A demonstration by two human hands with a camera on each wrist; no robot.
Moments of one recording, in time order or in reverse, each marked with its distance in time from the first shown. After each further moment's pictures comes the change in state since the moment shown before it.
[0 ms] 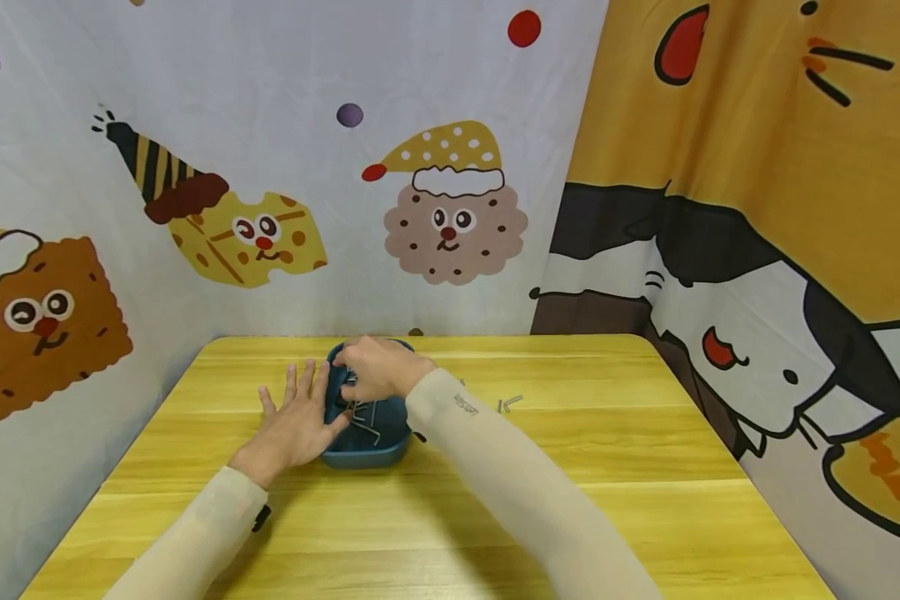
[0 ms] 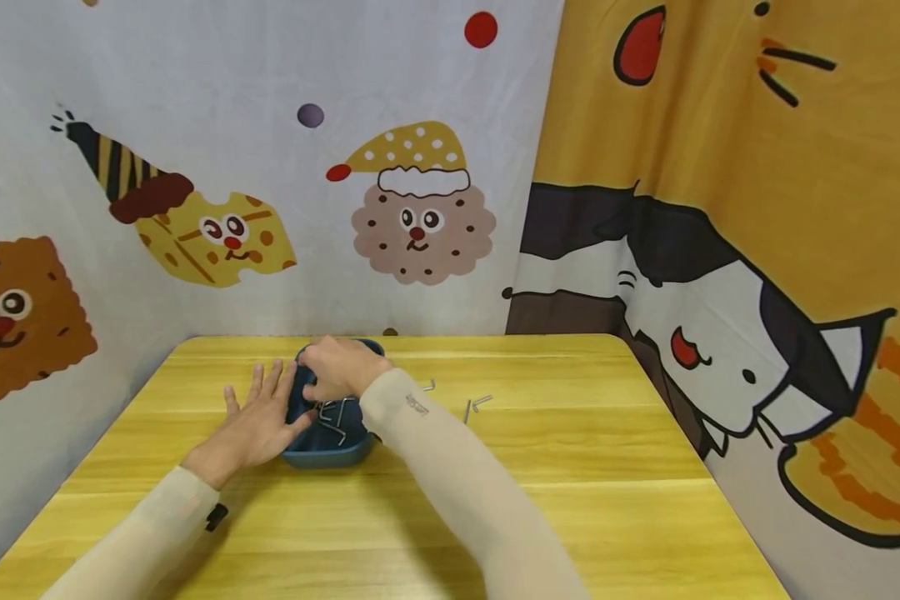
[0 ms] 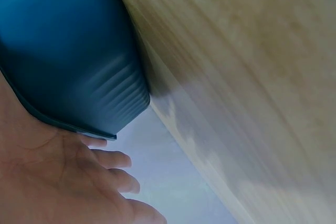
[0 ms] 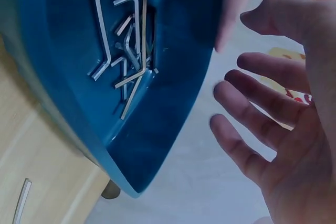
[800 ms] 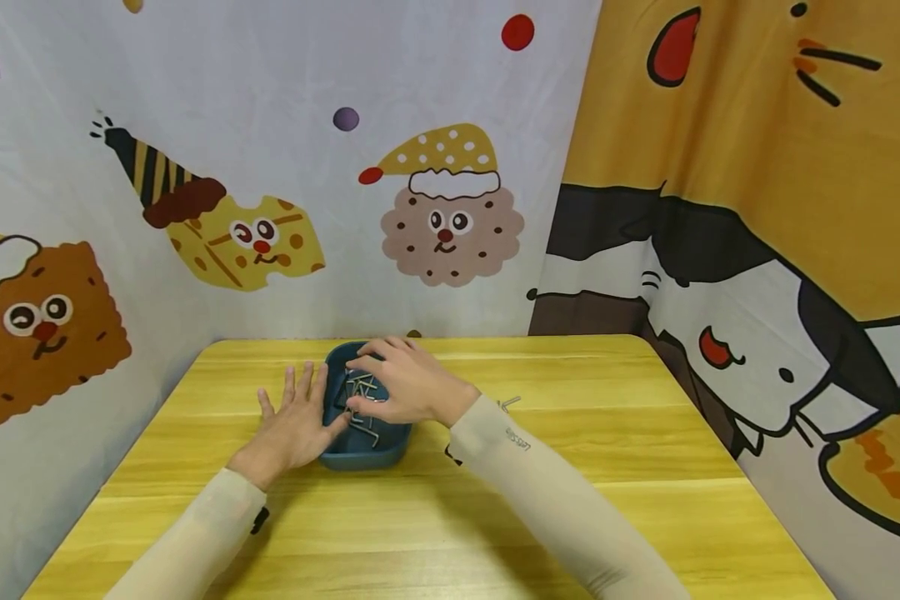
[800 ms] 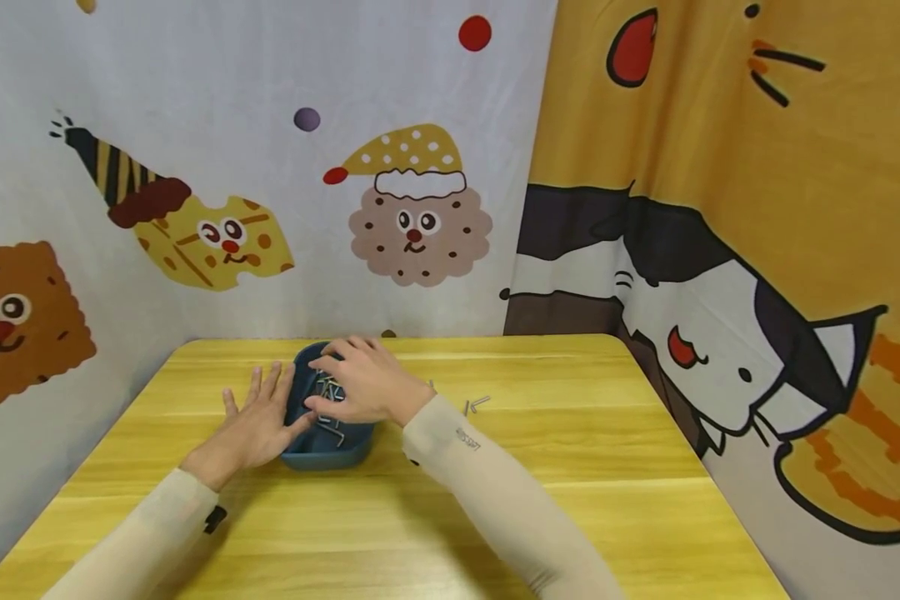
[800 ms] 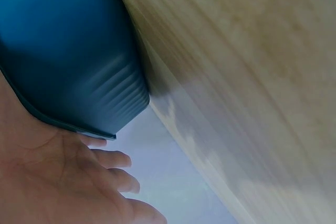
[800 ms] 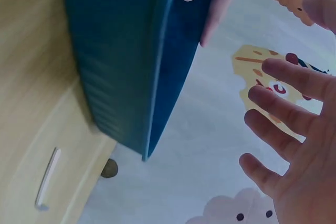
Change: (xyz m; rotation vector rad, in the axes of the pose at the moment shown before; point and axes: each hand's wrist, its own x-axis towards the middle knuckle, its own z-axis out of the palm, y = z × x) left_hand -0.002 0.003 0.000 0.022 0.017 -0.008; right_hand -0.068 0.014 0.010 -0.047 0.273 -0.057
